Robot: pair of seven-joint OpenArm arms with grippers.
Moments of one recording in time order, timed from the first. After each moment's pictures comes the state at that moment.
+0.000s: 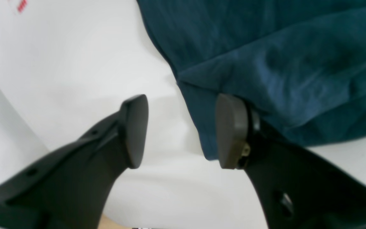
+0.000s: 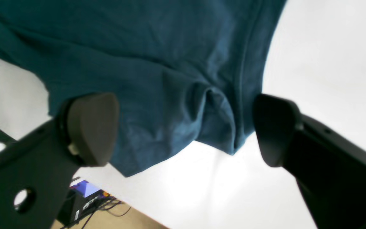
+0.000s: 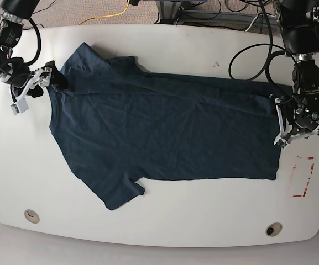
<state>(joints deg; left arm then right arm) -9.3 -21.4 -10.8 89.8 -1.9 -42.0 73.5 -12.5 25.8 36.8 92.1 60.4 40.3 -80.3</state>
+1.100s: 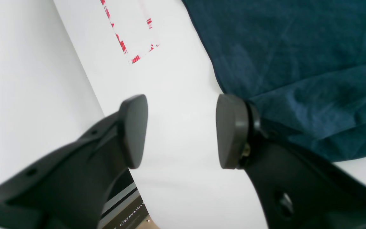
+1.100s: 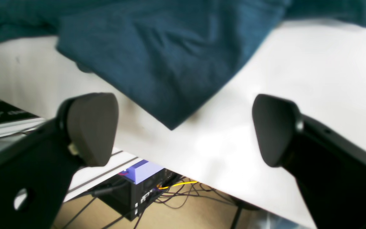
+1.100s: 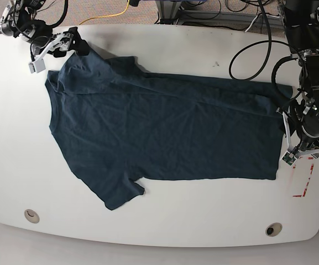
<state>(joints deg) -9.7 -23.3 -11.0 104.7 -2.0 -42.0 73.7 -24.9 10.4 43.3 94.7 60.2 40.4 -79.9</state>
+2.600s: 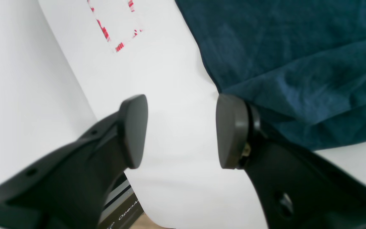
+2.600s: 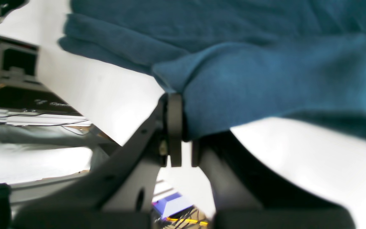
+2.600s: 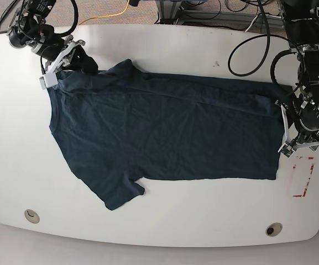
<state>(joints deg) -6.7 -23.3 -11.1 104.7 -1.9 -42.0 73.7 -21.3 9.1 37.3 103.2 72.6 40.4 -80.9</state>
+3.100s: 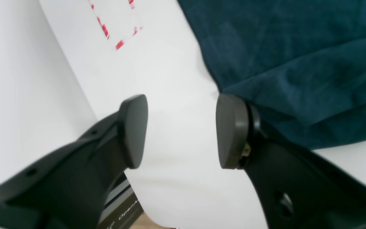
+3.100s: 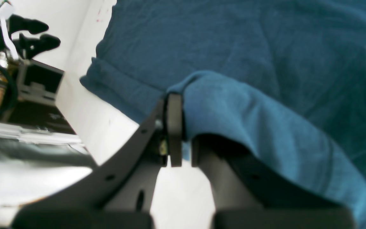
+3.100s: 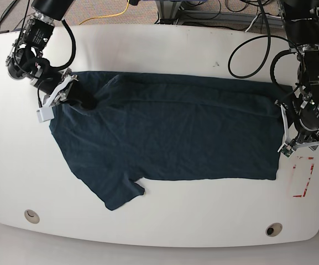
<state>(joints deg) -6.7 -23.3 -11.0 104.6 -1.9 -42.0 73.7 -7.1 10.8 34.8 92.9 72.6 40.3 -80.8</state>
